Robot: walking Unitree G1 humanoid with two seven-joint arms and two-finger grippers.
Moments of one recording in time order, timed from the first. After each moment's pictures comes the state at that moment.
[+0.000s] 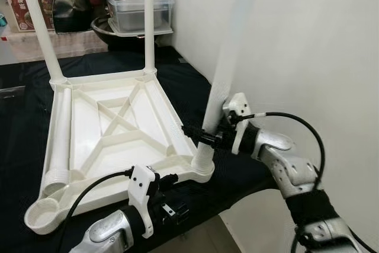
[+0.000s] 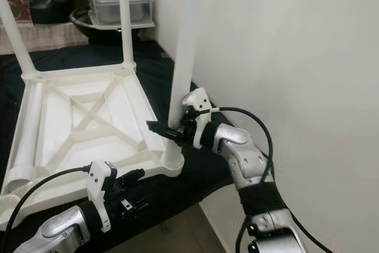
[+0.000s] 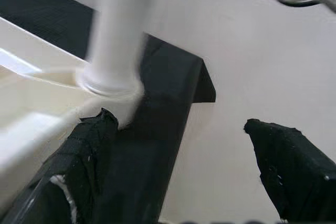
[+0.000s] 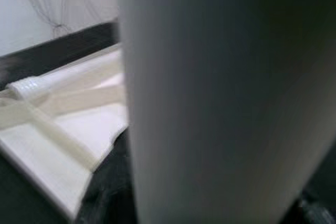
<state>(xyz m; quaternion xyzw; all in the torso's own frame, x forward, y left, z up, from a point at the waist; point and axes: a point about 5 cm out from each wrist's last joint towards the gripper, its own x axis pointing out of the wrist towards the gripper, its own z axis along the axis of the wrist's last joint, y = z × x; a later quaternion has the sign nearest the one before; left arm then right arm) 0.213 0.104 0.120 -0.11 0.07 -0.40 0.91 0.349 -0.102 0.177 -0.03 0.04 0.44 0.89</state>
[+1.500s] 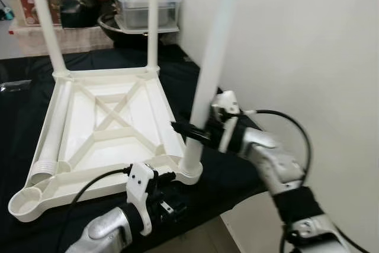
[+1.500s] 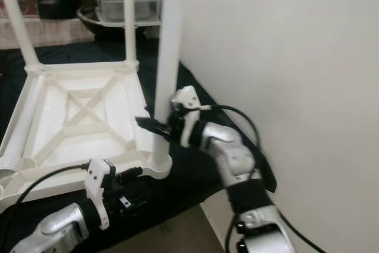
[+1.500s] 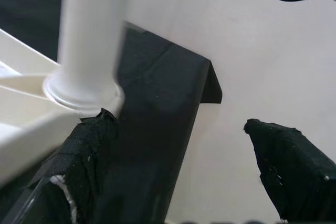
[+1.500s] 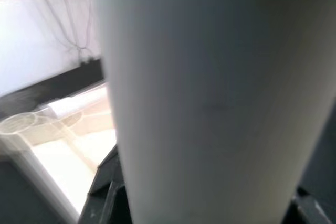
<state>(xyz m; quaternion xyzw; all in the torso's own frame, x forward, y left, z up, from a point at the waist) 0.215 0.104 0.119 -0.11 0.07 -0.40 0.91 0.358 -0.076 0.185 0.02 0.03 0.39 0.92</state>
